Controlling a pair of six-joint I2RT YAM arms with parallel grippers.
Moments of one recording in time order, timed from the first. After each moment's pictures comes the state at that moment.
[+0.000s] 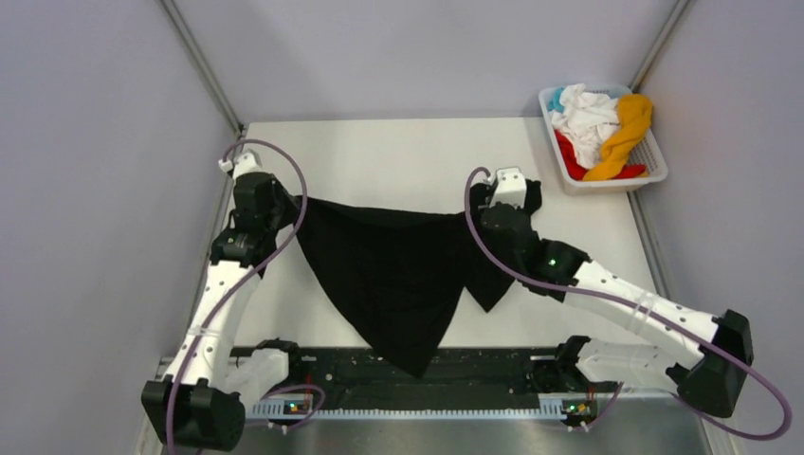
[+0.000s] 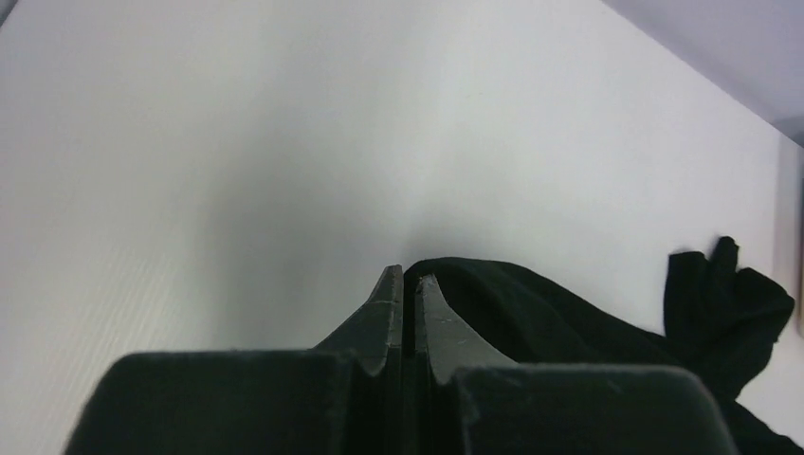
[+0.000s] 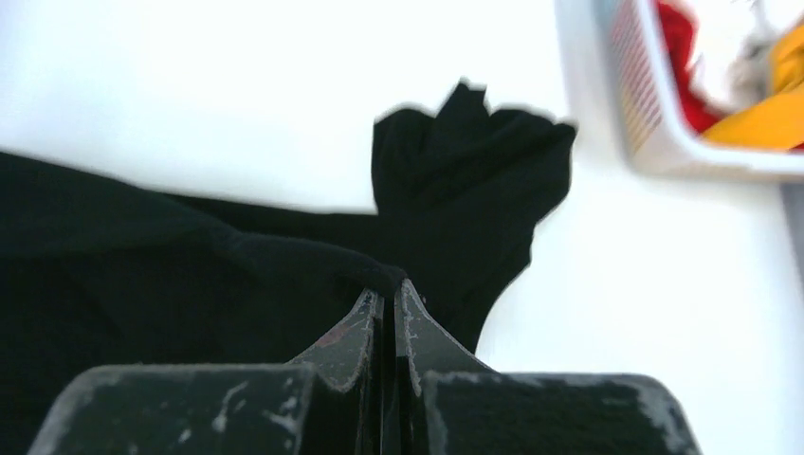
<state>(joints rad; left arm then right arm) -0.08 1.00 0.93 -0.44 -0.15 -0.57 0.89 1.08 0.87 -0.35 0.76 0.31</state>
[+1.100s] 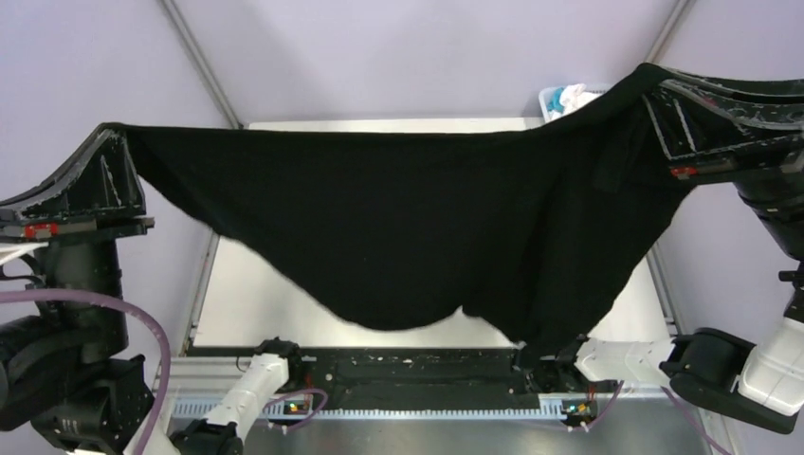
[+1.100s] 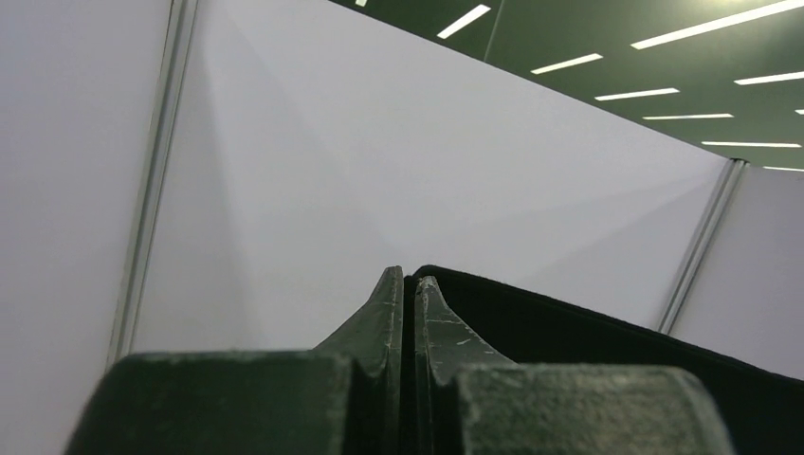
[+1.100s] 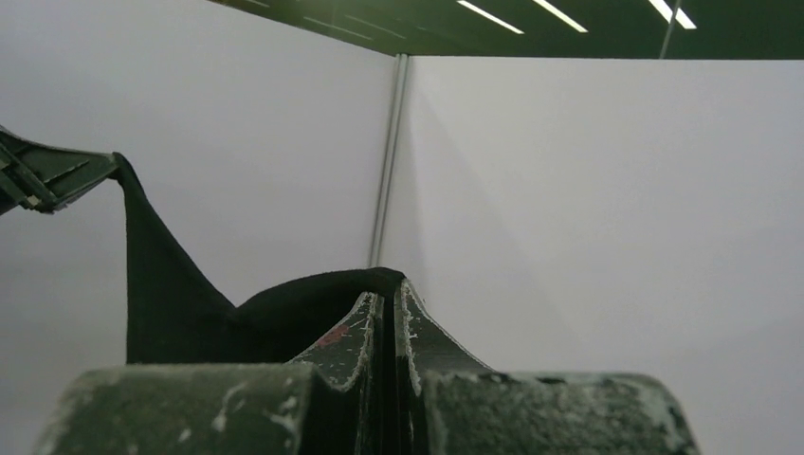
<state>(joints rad) -0.11 0.81 1.98 -0.49 -0.09 -0.32 0.89 1.14 2.37 -0.62 -0.07 -0.17</state>
